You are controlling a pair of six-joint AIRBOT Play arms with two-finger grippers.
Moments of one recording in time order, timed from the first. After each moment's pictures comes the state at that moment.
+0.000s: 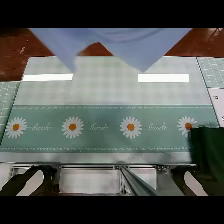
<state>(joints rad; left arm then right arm) 0.25 -0.97 1.96 0.58 -1.19 -1.30 -0.17 -0.87 1.98 -0.97 1.12 1.35</state>
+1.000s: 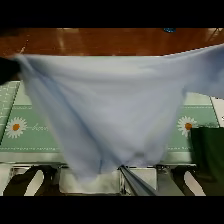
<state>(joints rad) 0.24 -0.74 1.18 0.79 -1.31 -1.29 -0.17 -0.81 1.53 -1.19 1.29 1.44</state>
